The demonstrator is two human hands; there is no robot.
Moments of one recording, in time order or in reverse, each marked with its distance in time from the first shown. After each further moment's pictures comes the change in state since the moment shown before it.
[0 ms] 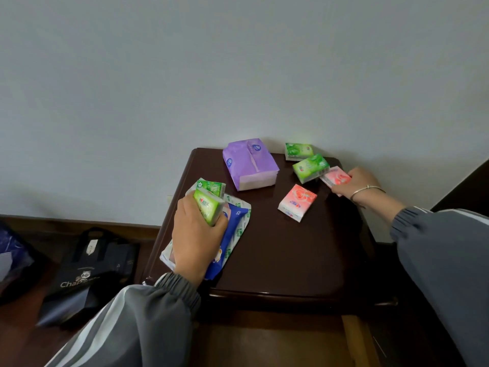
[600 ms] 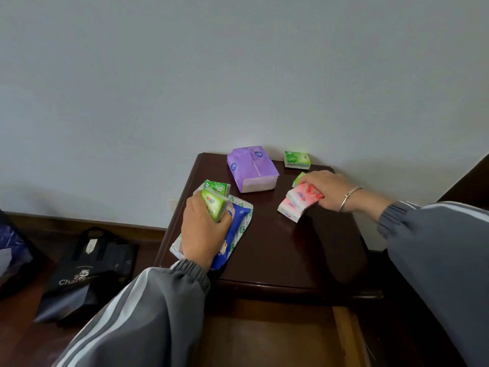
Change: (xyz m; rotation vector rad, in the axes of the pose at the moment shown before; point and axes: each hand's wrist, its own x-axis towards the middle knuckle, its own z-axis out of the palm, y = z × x) left_hand -0.001 0.002 -0.005 -0.060 -0.006 -0.010; right_hand -0.068 -0.055 -0.035 -0.403 -0.194 -0.678
